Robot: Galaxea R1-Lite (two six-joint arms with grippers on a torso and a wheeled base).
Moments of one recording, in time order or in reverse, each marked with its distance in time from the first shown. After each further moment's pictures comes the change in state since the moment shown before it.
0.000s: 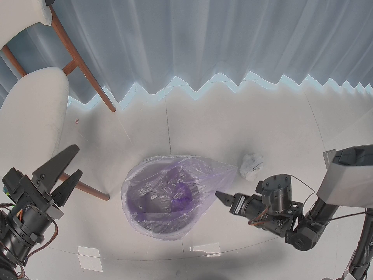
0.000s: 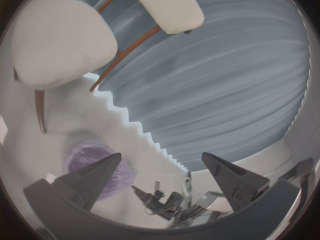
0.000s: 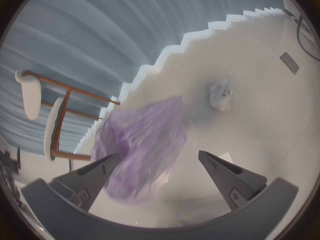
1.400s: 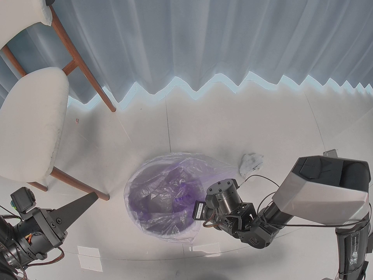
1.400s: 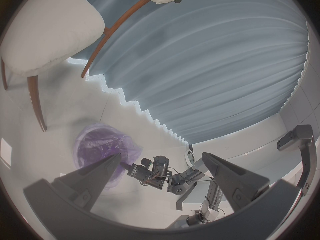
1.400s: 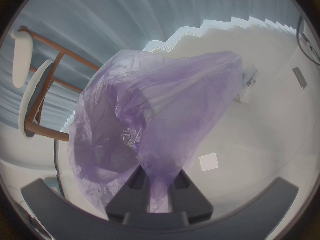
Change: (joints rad) left arm 0.059 -0.042 0.070 0.104 -0.276 0.116; right arm 0.145 0.201 -0.422 0.383 -0.135 -0.059
